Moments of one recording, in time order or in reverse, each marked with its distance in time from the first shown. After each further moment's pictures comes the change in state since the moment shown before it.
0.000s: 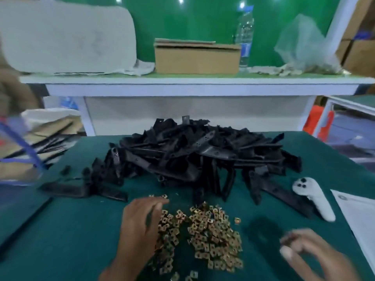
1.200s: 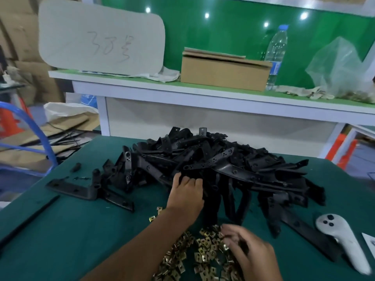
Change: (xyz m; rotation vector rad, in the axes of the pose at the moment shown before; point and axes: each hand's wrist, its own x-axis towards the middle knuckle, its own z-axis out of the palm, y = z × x) left_hand 0.112 0.004 0.089 0.809 -0.408 0.195; right_hand 0.042 -0.045 0.111 0.055 -0.212 -0.146
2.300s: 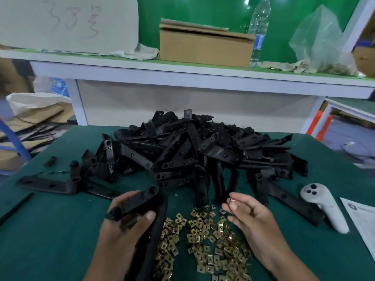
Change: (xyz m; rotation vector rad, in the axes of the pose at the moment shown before) left_hand -0.140 -0.045 -0.030 -1.507 0.252 -0.536; right_hand 0.014 0.020 -0.009 0.985 0.055 0.461
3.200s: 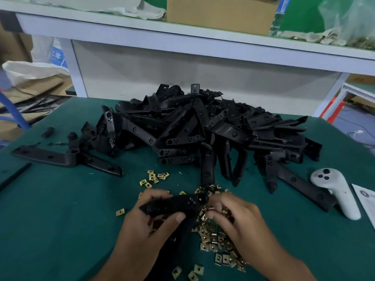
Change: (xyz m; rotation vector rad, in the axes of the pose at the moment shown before) left_hand -0.030 -0.021 0.018 0.057 -0.244 0.149; right_hand -0.024 0.015 0.022 -1.005 -0.321 -0.656
